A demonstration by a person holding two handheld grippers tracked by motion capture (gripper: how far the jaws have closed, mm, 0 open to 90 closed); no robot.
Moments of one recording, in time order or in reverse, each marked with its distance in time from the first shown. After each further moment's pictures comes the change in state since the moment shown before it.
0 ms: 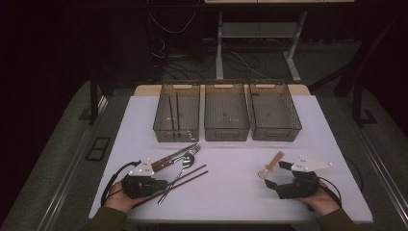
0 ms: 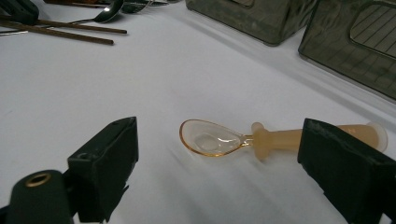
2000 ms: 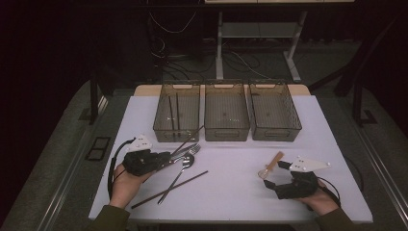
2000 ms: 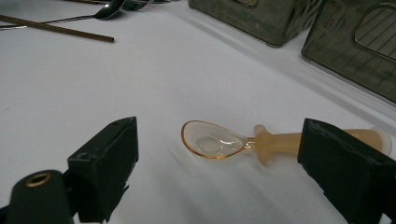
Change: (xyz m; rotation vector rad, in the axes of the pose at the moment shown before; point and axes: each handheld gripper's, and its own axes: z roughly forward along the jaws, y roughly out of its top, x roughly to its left) left arm 0.019 0.058 -0.019 -0.225 0.167 -0.128; right arm 0.001 0.002 0.002 0.005 -0.002 -0.021
